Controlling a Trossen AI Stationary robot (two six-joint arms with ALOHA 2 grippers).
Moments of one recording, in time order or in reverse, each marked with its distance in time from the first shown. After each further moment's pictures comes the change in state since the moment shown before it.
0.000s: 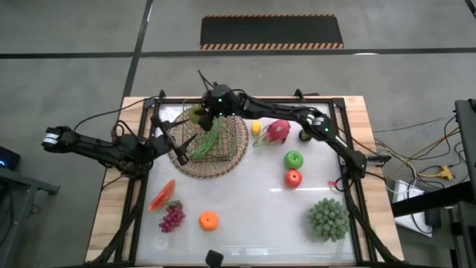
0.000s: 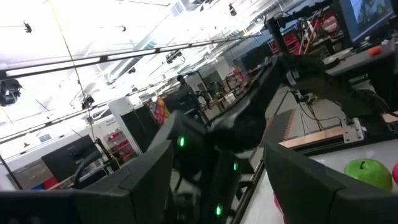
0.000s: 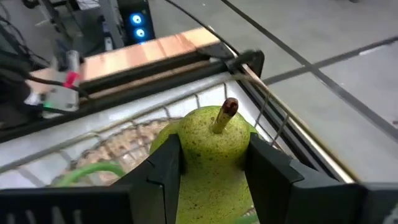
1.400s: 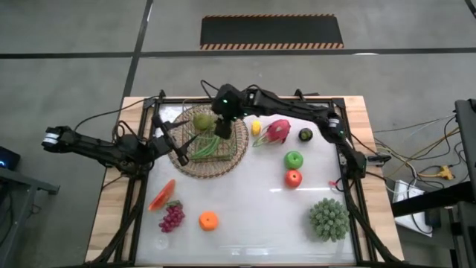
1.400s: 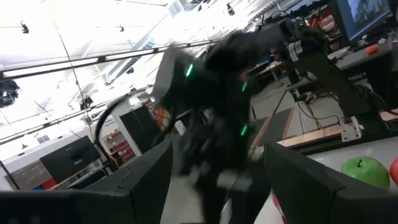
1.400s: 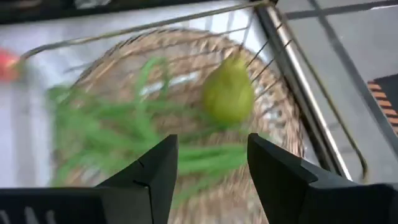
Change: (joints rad) left arm 0.000 0.013 0.000 0.003 0.005 0.000; right arm 0.076 -0.200 0.073 -0.639 0.051 -0.152
